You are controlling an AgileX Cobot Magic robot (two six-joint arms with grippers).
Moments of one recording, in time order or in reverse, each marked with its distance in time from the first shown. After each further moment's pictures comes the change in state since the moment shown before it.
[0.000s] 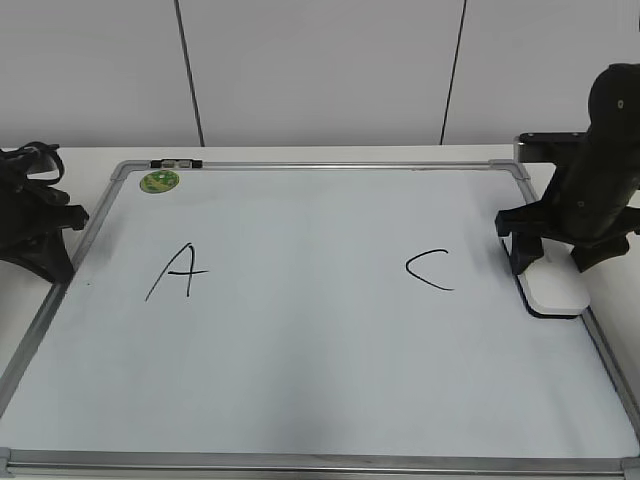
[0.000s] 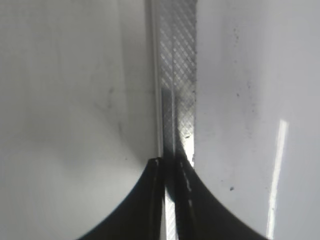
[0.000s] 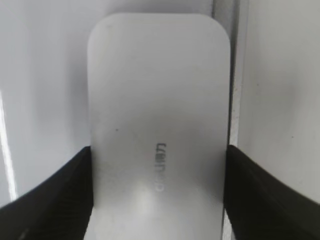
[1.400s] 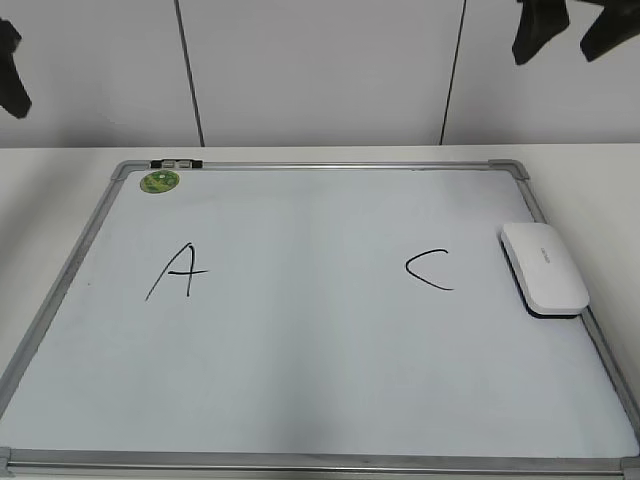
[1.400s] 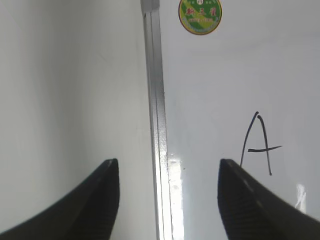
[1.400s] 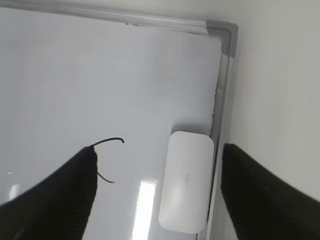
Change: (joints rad) left arm 0.000 -0.234 -0.340 0.072 0.290 -0.121; right arm 0.039 -0.121 -0.611 0.076 0.465 -0.142
